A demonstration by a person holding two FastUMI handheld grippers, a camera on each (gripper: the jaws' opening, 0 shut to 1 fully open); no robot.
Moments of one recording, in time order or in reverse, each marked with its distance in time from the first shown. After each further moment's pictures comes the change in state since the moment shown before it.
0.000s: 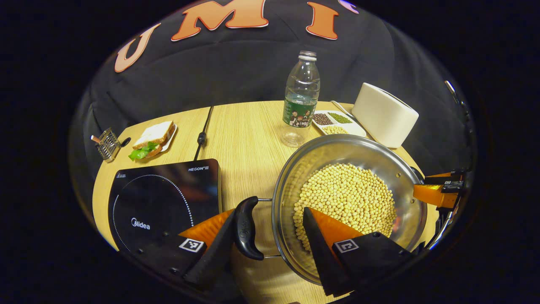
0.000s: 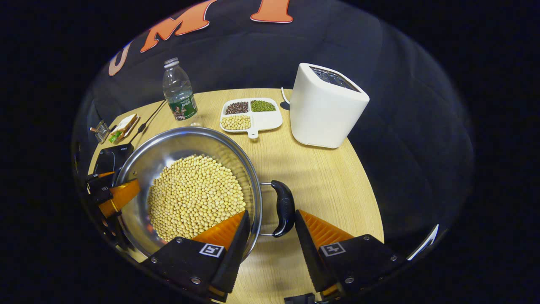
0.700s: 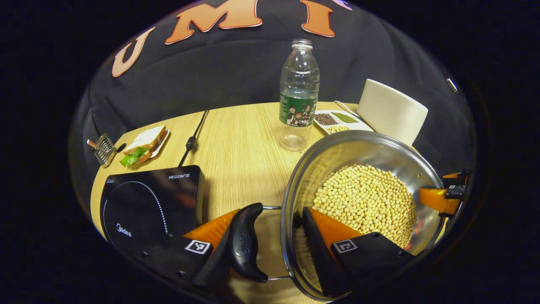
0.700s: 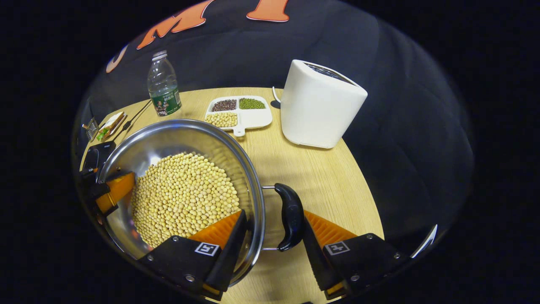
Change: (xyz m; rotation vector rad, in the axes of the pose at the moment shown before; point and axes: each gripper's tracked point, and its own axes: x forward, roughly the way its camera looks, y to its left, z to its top) left arm 0.038 0.012 0.001 0.032 -0.058 0.037; right arm 0.026 -0.010 -0.002 0.012 -0.048 -0.061
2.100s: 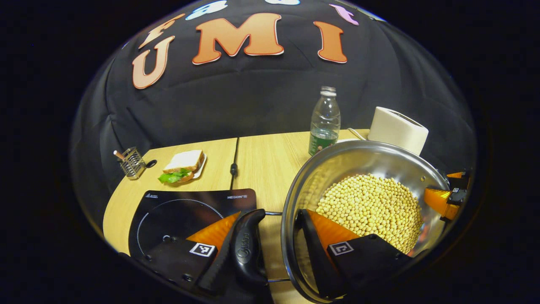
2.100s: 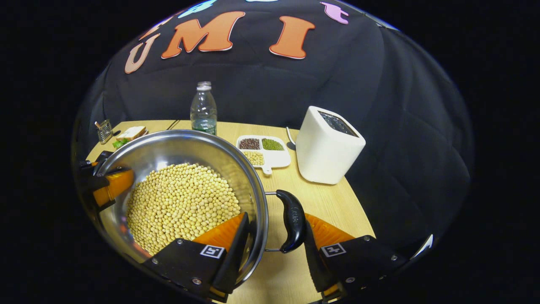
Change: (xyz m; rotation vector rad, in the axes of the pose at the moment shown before) left arm -0.029 0.017 0.016 -0.027 -0.162 0.100; right arm 0.005 0.002 0.019 -0.056 -0.251 -0.002
